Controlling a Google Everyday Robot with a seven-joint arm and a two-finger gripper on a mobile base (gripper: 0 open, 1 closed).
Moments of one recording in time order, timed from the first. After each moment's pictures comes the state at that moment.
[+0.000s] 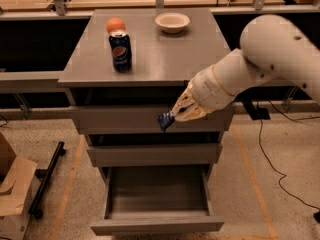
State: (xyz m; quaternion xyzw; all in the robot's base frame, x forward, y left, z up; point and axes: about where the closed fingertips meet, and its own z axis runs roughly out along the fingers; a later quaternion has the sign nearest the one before) arm 0.534 -0.055 0.833 -0.92 0.24 -0.01 0.33
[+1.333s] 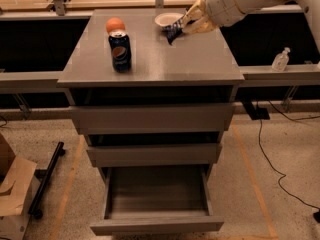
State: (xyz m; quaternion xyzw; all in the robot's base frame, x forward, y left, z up) arm 0.698 -0.084 0.998 -0.87 0.17 -0.20 0.41
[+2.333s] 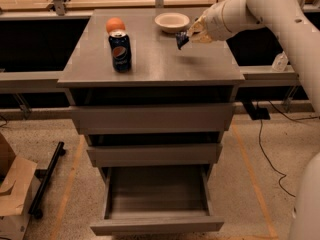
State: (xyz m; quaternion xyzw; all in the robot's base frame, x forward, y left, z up) arm 0.787 -0.119 0.937 -0.85 0.24 -0.27 0.39
